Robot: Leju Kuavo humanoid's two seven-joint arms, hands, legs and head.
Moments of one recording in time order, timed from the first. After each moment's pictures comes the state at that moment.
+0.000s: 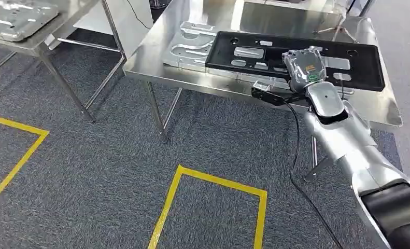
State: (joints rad) left arm -0.04 -0.16 1.15 -0.20 -1.17 -0.13 0.07; right arm -0.98 -0.42 0.63 -0.92 1.17 -0.28 -0.05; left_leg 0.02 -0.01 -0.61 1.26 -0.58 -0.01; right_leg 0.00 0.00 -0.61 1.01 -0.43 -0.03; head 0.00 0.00
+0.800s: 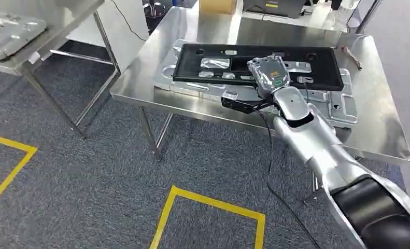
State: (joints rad) left arm -0.07 -0.14 1.15 -0.20 -1.18 -0.13 0.13; right arm -1.00 -0.24 0.65 -0.81 1.21 -0.29 -0.07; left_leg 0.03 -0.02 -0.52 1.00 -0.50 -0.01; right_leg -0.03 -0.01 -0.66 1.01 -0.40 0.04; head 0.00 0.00
